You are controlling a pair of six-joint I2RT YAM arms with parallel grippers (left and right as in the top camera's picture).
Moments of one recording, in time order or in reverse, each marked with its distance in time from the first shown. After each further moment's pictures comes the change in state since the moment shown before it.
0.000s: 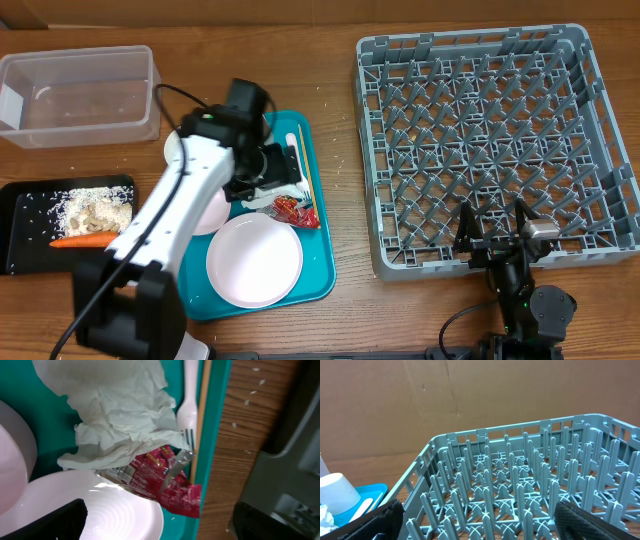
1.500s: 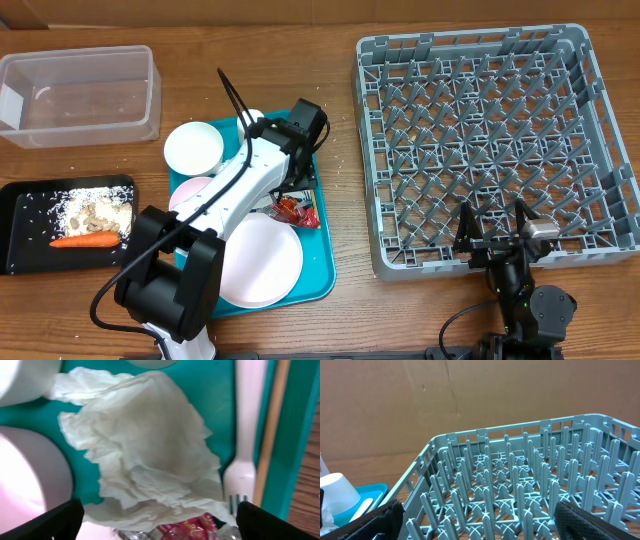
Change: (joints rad) left arm -0.172 0.157 -0.002 0.099 -0.463 -0.146; right arm 0.000 0.000 0.000 0.000 0.000 0.000
